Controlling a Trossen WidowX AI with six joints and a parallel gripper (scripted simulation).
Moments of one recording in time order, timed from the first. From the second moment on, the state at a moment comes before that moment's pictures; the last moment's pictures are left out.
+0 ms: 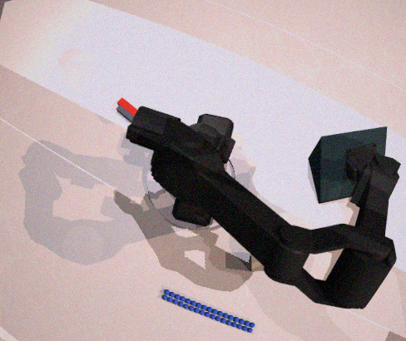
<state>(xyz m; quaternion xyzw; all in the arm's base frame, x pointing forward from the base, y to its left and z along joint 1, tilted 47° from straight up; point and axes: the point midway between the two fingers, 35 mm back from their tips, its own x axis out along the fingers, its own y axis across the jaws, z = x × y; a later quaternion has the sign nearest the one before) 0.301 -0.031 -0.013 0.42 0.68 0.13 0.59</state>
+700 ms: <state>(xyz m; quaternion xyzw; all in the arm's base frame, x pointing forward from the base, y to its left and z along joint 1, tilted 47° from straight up) 0.272 -0.007 0.005 0.42 0.68 0.13 0.59</state>
